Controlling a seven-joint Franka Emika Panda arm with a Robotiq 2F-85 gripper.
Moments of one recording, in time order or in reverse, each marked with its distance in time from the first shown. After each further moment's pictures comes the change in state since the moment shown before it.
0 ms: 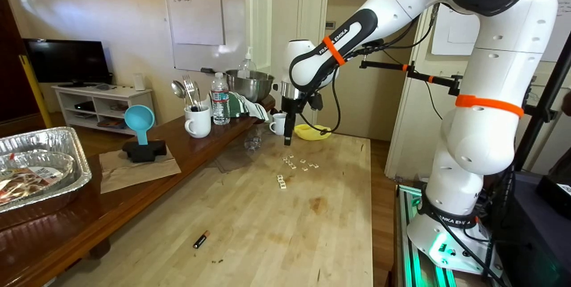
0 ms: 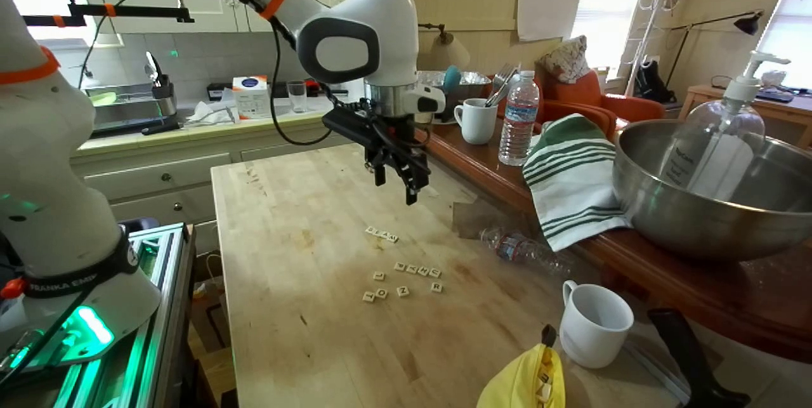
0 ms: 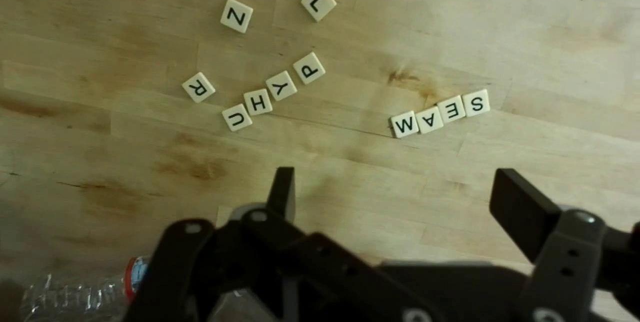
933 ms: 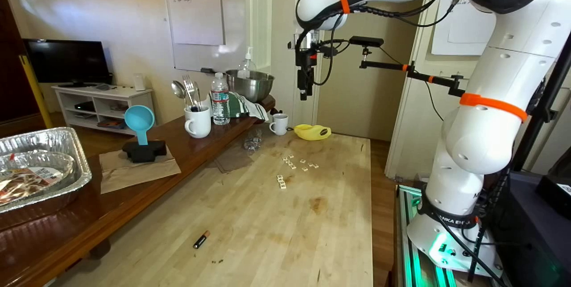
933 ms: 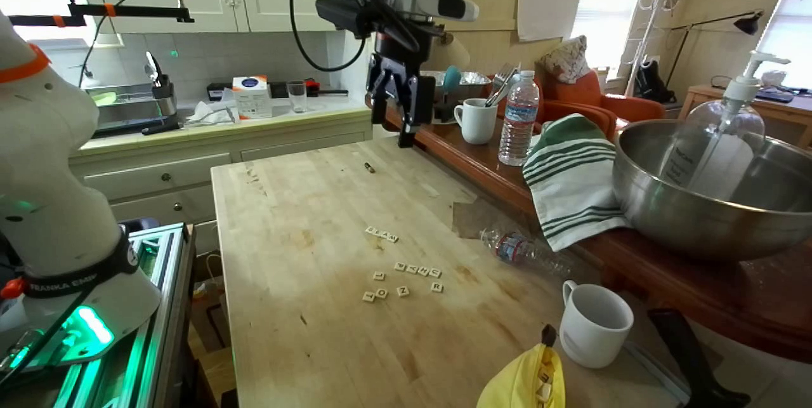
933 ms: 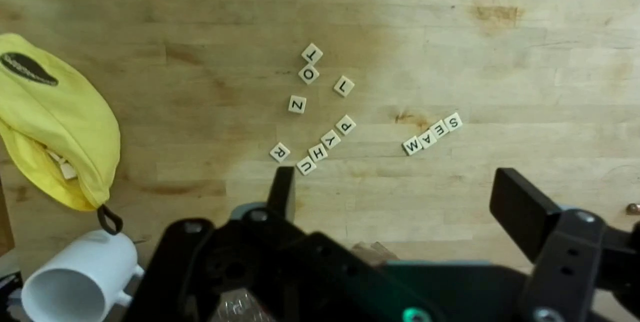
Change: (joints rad) arm -0.043 -0.106 -0.097 0.316 -0.025 -0.583 0.088
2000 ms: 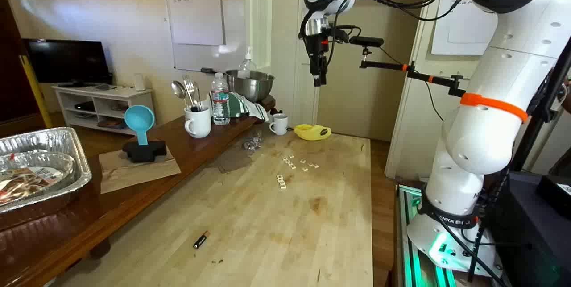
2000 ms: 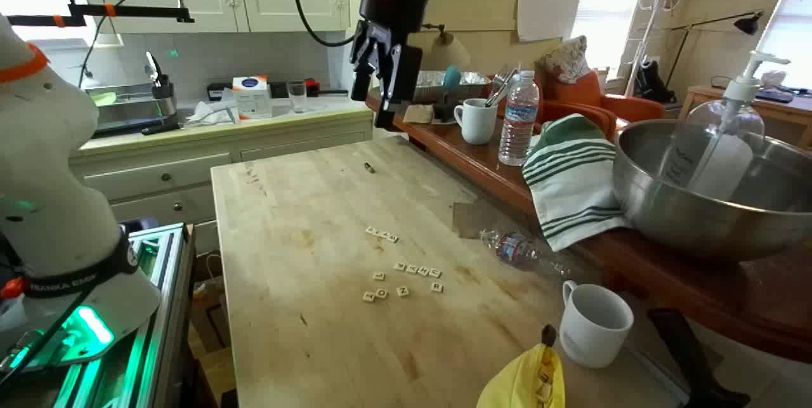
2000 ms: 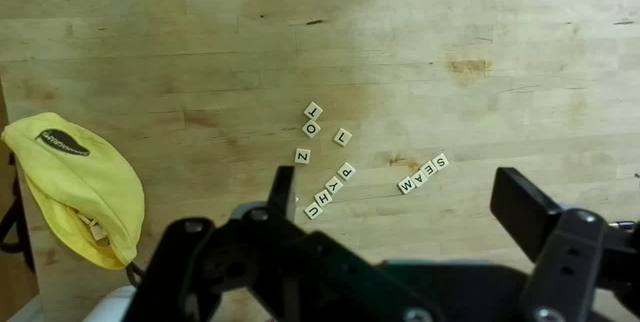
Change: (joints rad) arm 0.002 -0.012 -0.075 0.125 -0.007 -0.255 -0.016
